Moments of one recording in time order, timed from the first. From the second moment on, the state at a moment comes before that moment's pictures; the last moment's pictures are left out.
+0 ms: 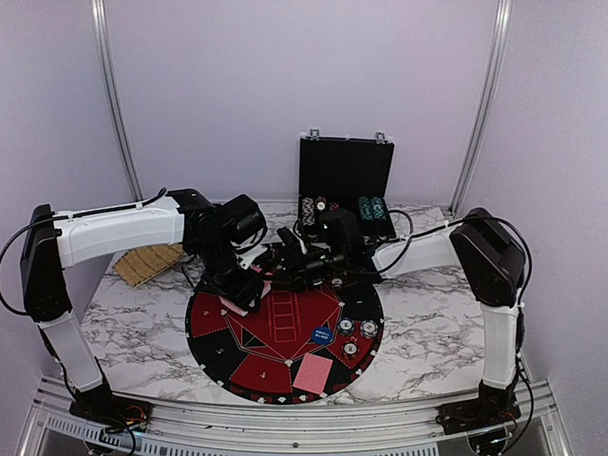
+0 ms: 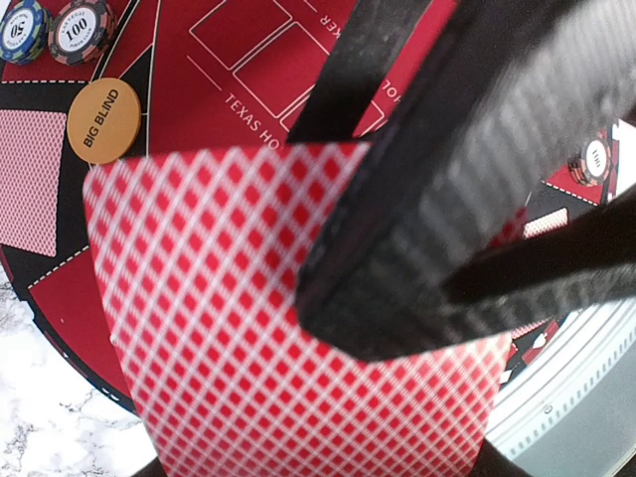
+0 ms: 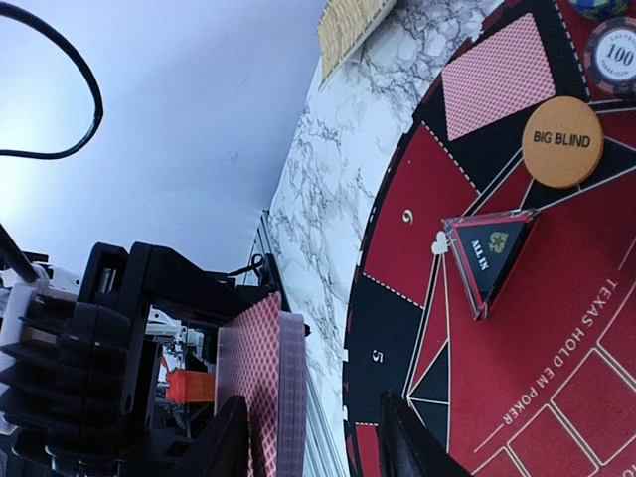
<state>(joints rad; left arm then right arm) -0.85 1.76 1.47 -1.07 0.10 -0.24 0.78 2.07 1.30 0.36 -0.86 0.94</state>
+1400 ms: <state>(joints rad) -0.85 1.76 1.46 -1.06 0.09 -0.24 0.76 1.99 1.24 0.37 -0.88 0.98</state>
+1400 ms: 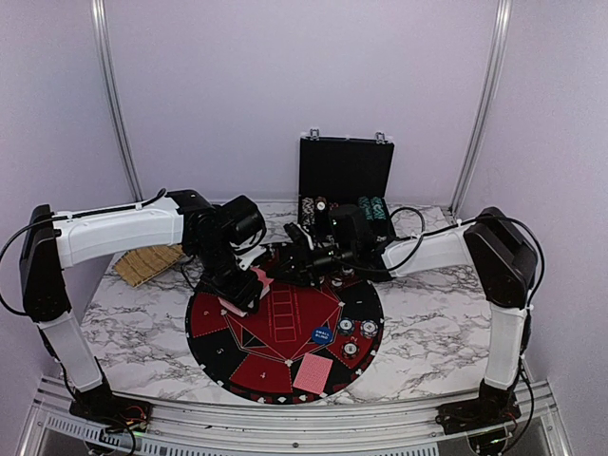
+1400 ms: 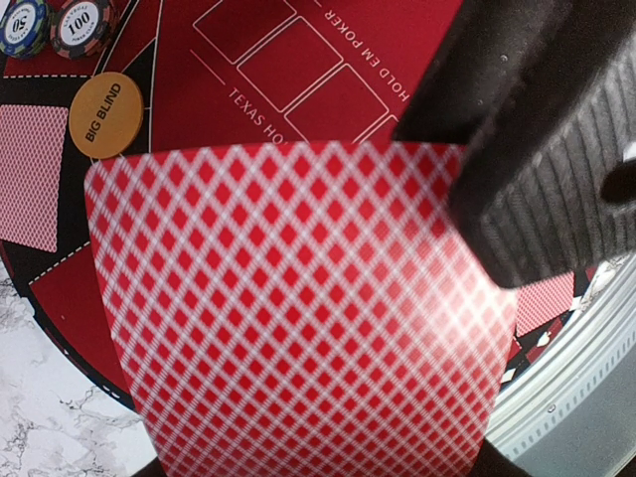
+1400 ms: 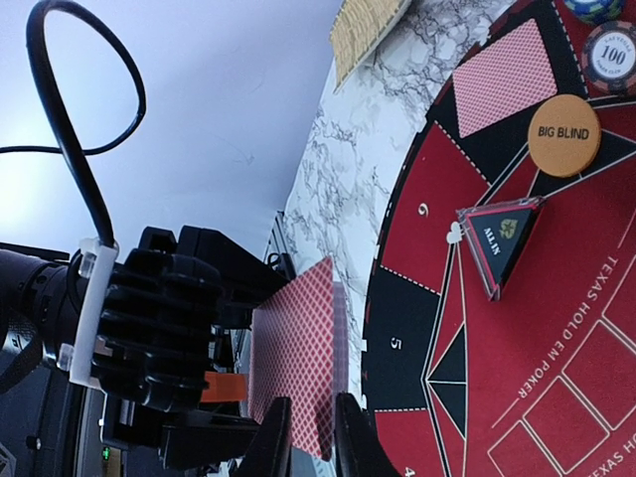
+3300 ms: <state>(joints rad) -0.84 1.73 1.43 -1.06 0.09 -0.24 0.60 1.95 1.12 0.54 -0.91 1.12</state>
